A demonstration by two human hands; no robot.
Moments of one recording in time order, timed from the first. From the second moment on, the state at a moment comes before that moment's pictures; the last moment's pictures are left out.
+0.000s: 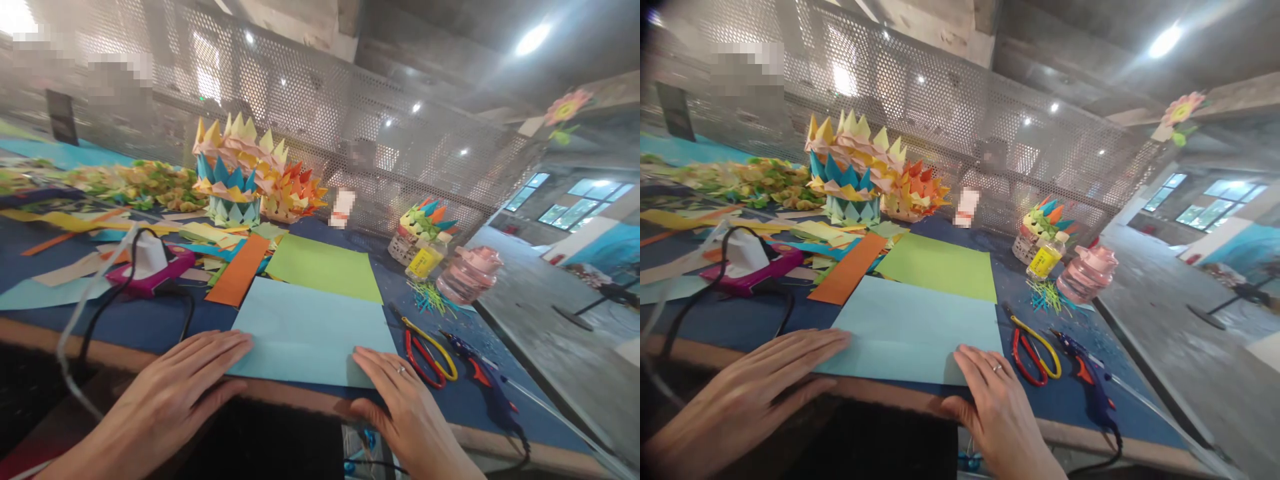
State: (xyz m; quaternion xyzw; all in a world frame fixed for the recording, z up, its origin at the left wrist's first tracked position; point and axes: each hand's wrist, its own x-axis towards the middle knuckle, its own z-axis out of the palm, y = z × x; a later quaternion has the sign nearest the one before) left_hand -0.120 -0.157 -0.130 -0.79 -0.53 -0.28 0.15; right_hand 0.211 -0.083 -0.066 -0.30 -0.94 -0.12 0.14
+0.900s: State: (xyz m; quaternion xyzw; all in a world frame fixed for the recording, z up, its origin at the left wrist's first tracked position) left_hand -0.123 -0.116 -0.018 -0.69 -0.55 -0.38 -0.28; right_hand 0.229 -0.081 0.044 -0.41 -0.89 0.14 0.12
